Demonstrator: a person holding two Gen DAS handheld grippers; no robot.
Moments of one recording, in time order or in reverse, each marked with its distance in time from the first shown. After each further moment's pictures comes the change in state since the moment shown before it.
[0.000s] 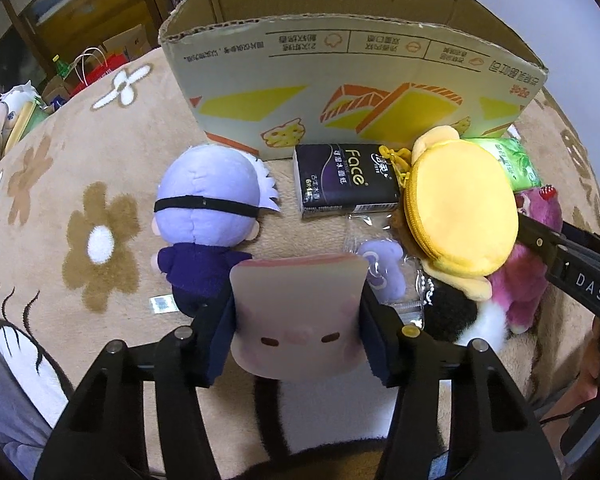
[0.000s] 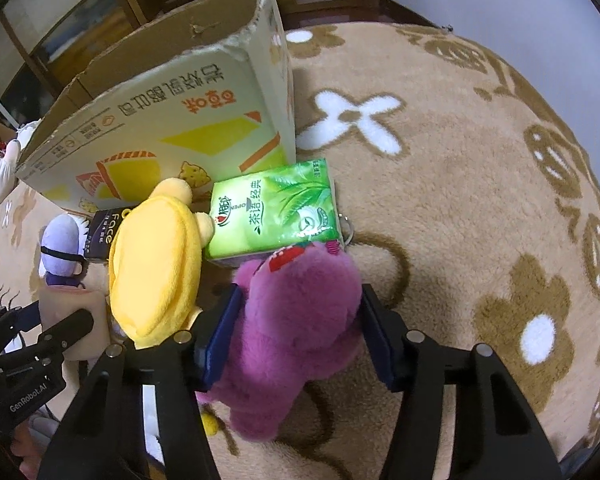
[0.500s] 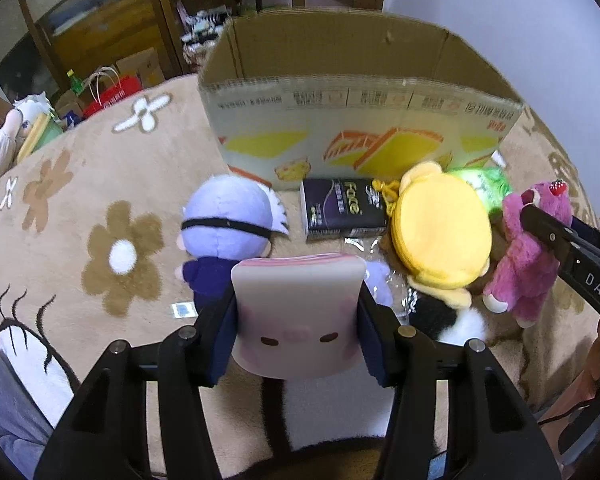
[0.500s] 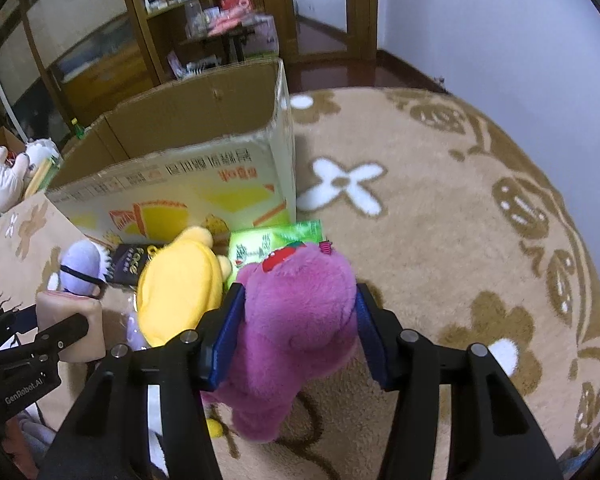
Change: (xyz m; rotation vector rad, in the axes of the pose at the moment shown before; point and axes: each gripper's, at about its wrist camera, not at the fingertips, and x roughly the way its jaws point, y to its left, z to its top) left arm -0.044 -0.003 -0.013 -0.021 -0.132 0.003; right arm -0.051 0.003 -0.003 -0.036 -0.204 -0.032
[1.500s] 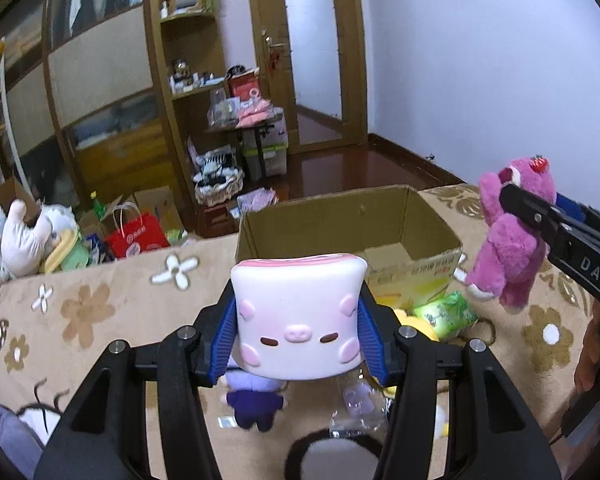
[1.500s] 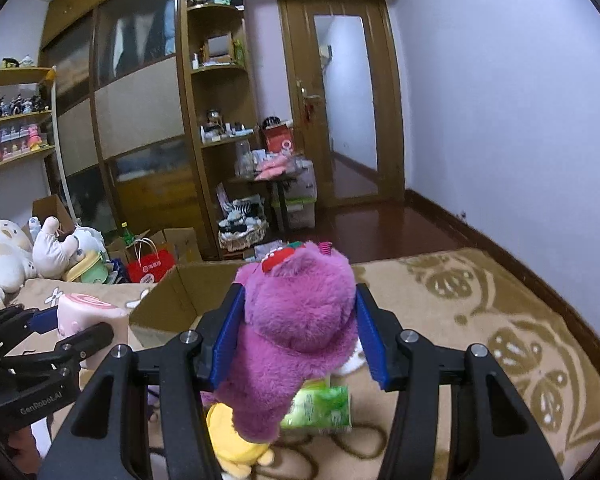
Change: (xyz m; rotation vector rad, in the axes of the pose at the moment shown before) left arm -0.095 -0.008 0.025 0.099 -0.503 0.036; right arm -0.093 0.014 0.036 -0.071 -0.539 0.114
